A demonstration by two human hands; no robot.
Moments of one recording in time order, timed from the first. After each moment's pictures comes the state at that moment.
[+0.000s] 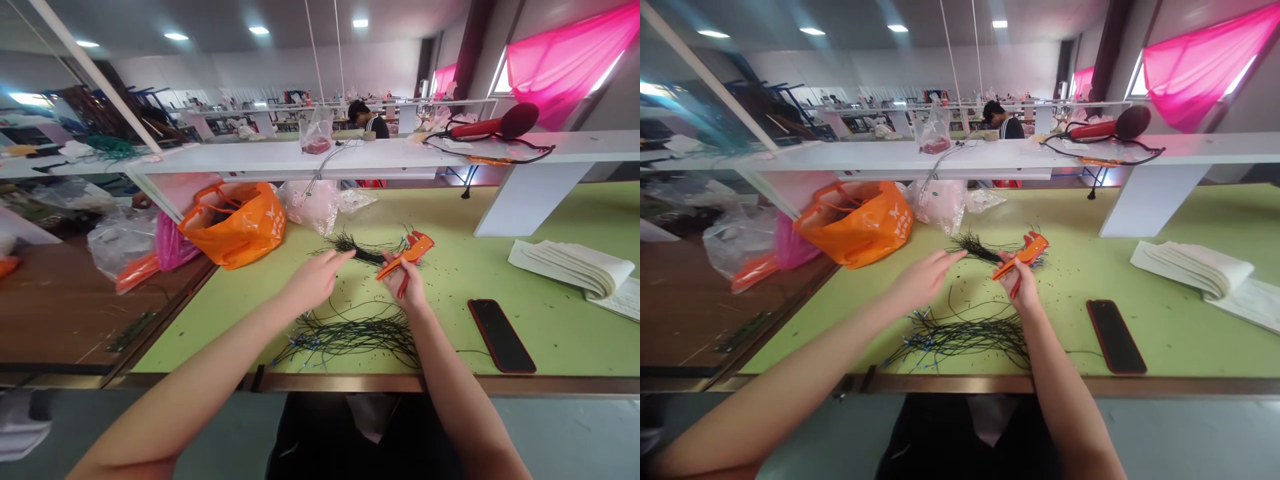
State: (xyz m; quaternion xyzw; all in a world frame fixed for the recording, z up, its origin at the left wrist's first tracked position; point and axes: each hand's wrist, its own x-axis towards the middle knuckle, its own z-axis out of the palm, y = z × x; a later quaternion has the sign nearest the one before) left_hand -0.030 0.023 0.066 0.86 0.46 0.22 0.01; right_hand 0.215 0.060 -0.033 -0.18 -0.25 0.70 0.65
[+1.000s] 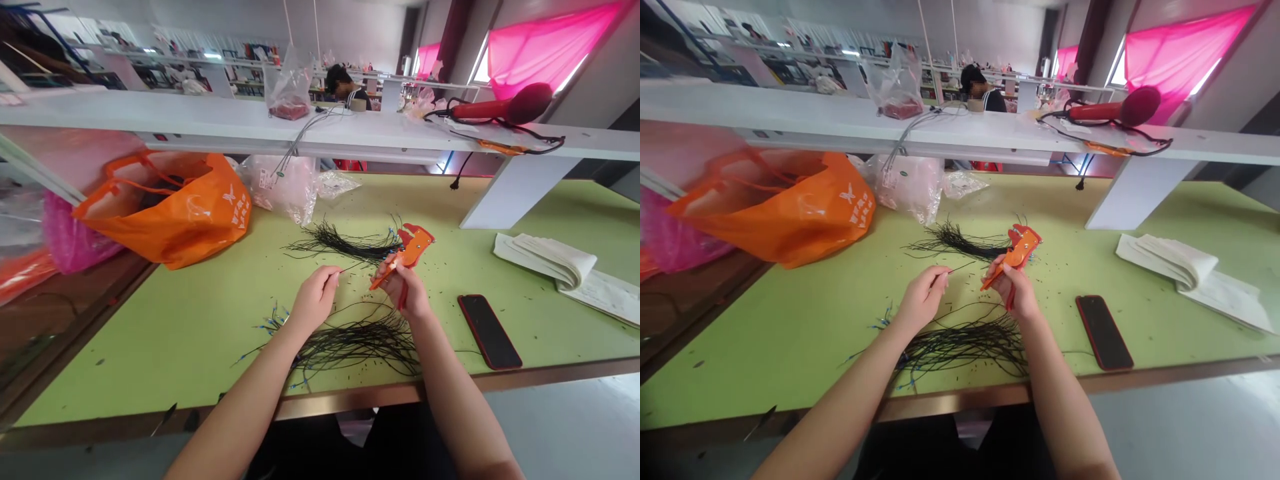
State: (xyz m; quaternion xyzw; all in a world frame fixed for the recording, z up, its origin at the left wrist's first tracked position) left_hand 0.004 0.027 -0.016 0.71 0.52 0.42 0.23; right_hand 0.228 0.038 -0.015 -0.19 -0.36 0.69 0.60
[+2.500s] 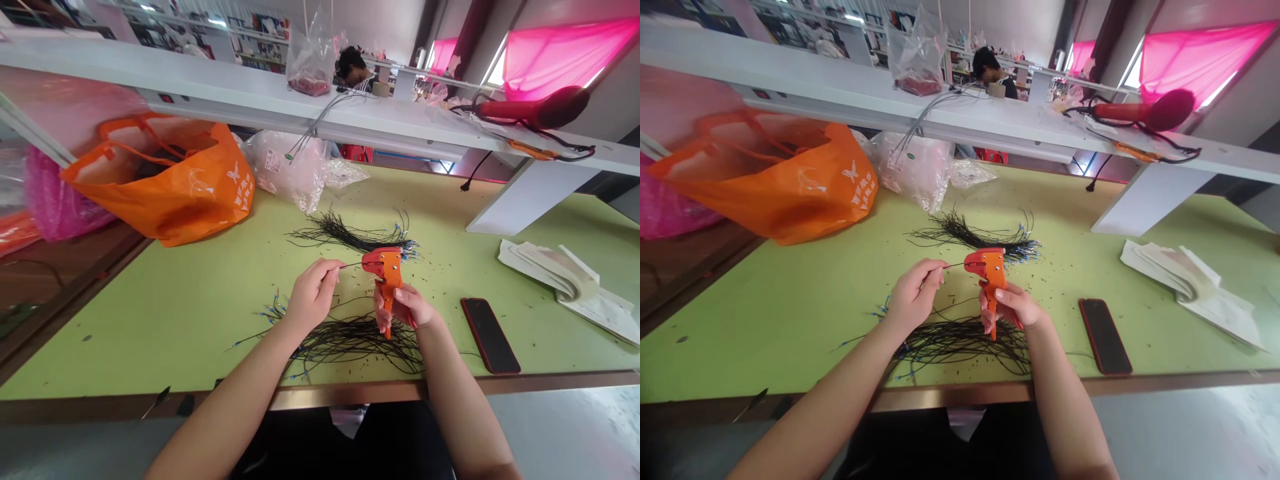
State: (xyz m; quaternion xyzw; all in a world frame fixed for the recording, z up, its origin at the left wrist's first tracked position) left_hand -0.006 0.013 -0.008 0.71 0.44 0.53 0.18; right_hand 0.236 0.027 -0.028 -0.15 -0.49 0.80 0.30
